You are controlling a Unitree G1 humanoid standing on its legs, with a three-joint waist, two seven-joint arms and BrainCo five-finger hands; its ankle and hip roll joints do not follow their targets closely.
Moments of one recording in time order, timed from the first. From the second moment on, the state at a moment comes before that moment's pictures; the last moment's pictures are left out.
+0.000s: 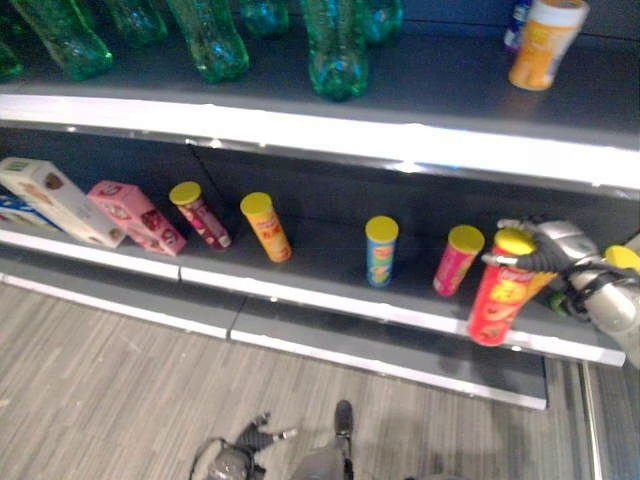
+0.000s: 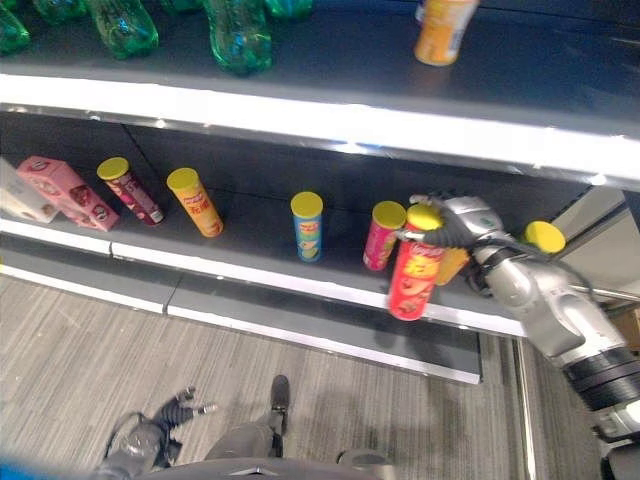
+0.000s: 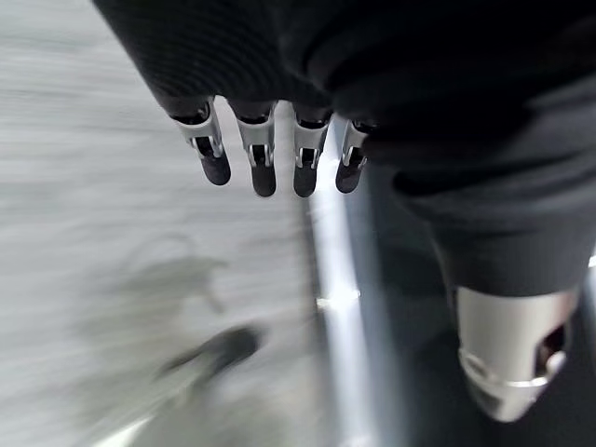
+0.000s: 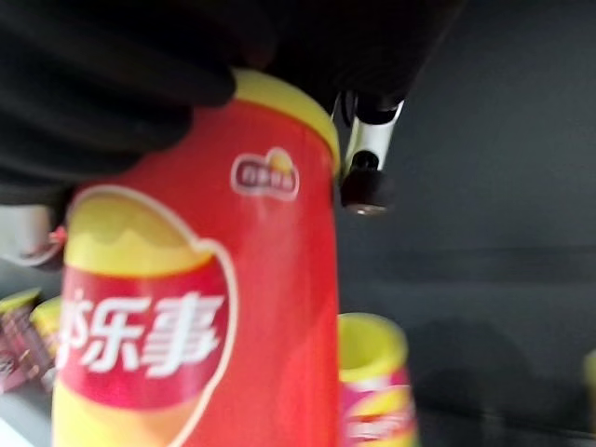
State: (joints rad) left arm -0.05 0.34 -0.25 1.00 -0.03 -0.12 0.04; right arm -0.28 -1.04 0.29 0.00 -0.36 -0.14 -0.02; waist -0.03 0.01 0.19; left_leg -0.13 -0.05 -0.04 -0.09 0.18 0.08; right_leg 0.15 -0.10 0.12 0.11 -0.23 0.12
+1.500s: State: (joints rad) left arm 0.05 0.31 -0.23 0.96 -0.03 -0.10 0.06; right arm -0.62 -0.82 0.54 -0.16 -0.43 -0.16 0.05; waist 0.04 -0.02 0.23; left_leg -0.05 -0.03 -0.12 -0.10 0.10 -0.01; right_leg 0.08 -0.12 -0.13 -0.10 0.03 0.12
